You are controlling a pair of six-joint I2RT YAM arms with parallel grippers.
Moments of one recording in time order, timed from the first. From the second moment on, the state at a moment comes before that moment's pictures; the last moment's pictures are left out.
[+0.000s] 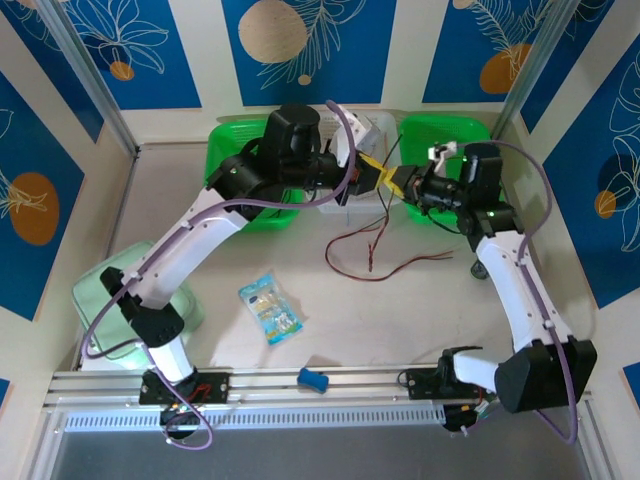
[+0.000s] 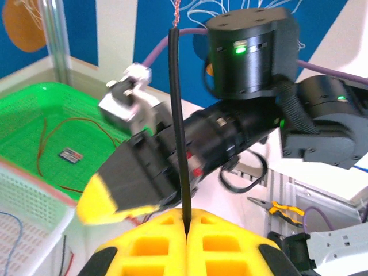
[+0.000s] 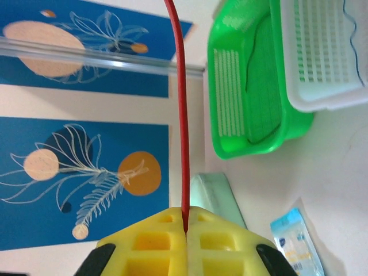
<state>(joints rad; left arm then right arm) -0.85 1.72 2.11 -0.70 0.41 -0.08 0.07 1.18 1.18 -0.37 -0.79 1.08</state>
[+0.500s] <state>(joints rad) -0.71 1.55 2.20 -0.70 0.18 -0.08 -0.12 1.05 1.51 -0.43 -0.62 0.98</state>
